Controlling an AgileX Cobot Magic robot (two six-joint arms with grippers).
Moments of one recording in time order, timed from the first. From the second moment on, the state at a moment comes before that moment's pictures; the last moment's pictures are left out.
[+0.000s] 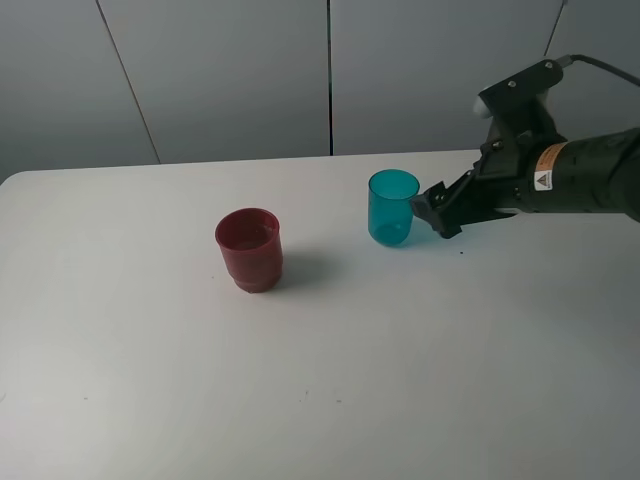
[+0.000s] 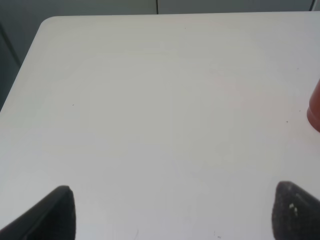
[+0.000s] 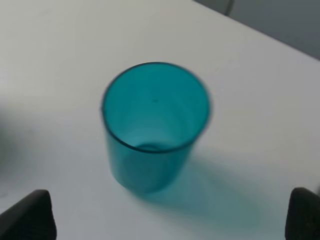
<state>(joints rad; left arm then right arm) 0.03 0.00 -0.51 0.02 1.09 -0.02 0.34 1.42 -0.59 -0.46 -0.08 0.27</state>
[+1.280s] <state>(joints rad) 0.03 0.00 -0.51 0.02 1.09 -0.02 0.34 0.00 -0.55 -0.01 1.19 -0.01</state>
